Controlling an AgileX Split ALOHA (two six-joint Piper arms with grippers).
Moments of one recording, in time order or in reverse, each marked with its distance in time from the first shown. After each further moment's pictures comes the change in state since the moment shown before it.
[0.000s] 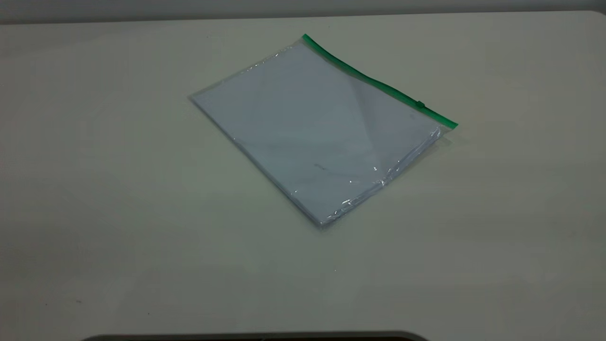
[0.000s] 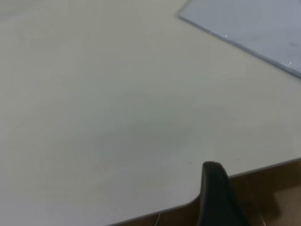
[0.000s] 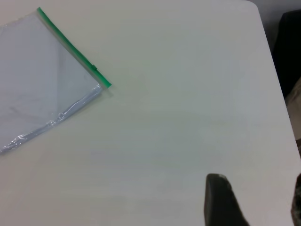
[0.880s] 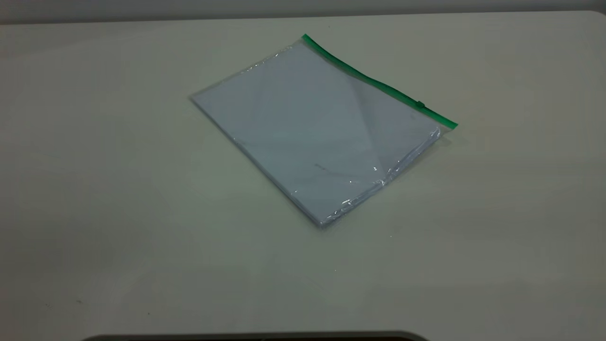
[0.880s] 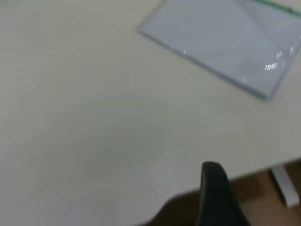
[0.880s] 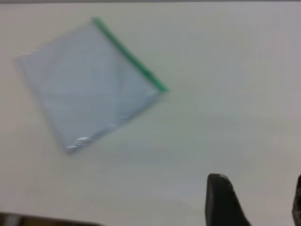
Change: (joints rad) left arm 0.000 0.004 -0.006 -0.124 -0.044 -0.028; right arm 0.000 0.039 -0.001 0.197 -0.037 -0.041
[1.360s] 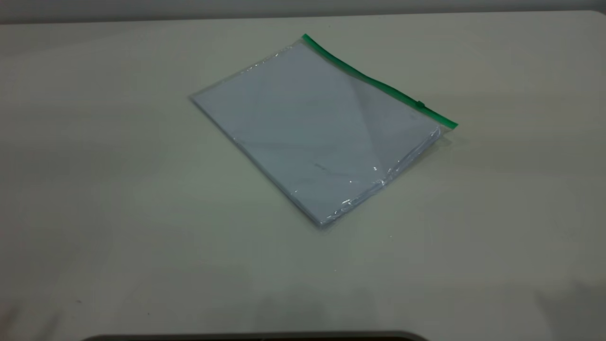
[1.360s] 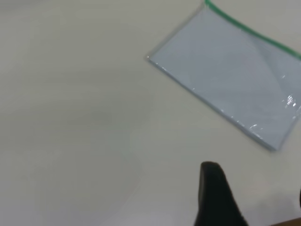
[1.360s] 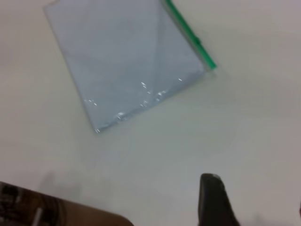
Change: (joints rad) left arm 0.000 0.545 -0.042 -0.066 -0.404 0.054; right arm 0.000 0.708 0.000 0.280 -0.404 -0.347
